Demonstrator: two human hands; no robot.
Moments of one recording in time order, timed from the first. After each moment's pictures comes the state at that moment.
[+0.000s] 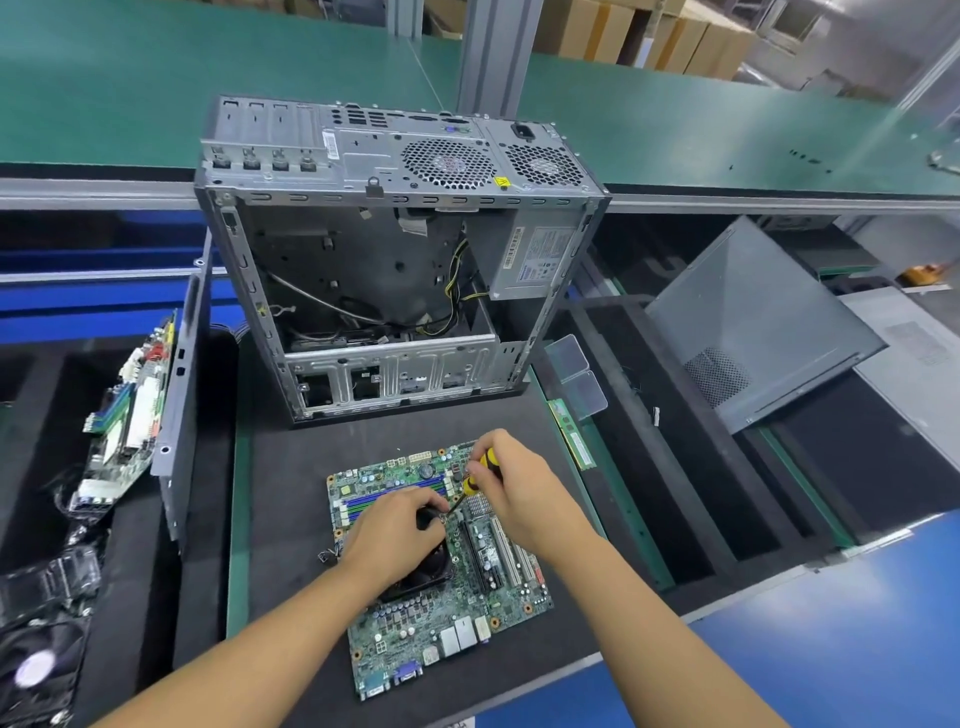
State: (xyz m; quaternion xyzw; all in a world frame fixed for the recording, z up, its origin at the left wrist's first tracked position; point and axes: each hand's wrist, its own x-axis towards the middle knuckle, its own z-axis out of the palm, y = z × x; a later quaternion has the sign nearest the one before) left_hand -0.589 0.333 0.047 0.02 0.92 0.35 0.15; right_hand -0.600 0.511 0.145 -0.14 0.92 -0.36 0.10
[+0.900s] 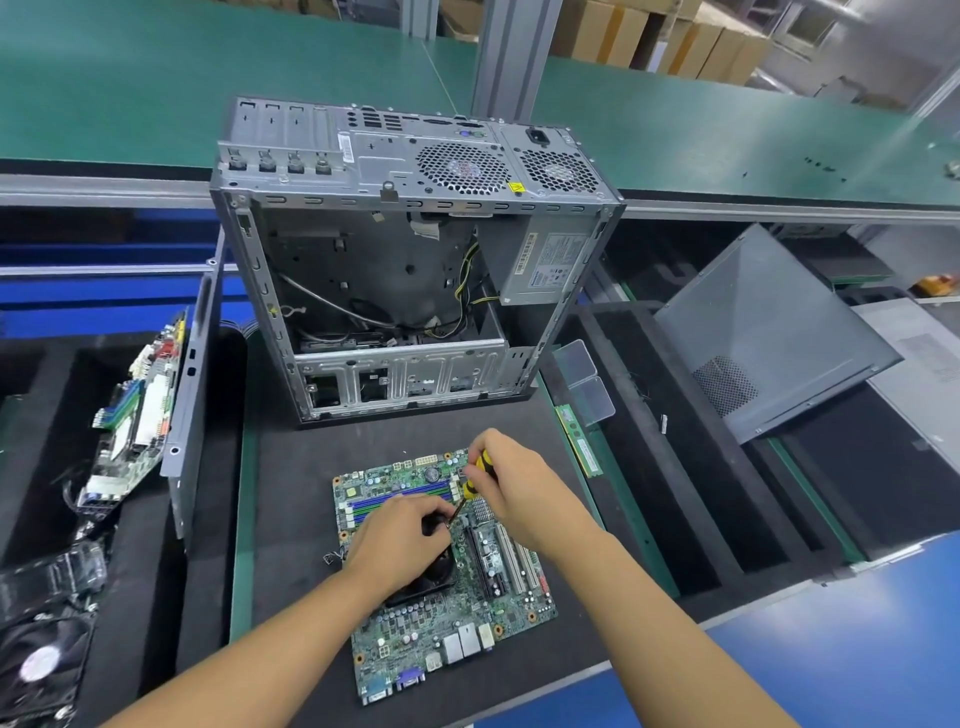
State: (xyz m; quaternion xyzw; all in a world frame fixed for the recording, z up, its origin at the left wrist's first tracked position) left_hand -0.589 0.333 0.044 0.03 0.93 0.34 0.14; right_hand -0.610 0.501 0.160 -0.16 0.93 -0.29 0.14
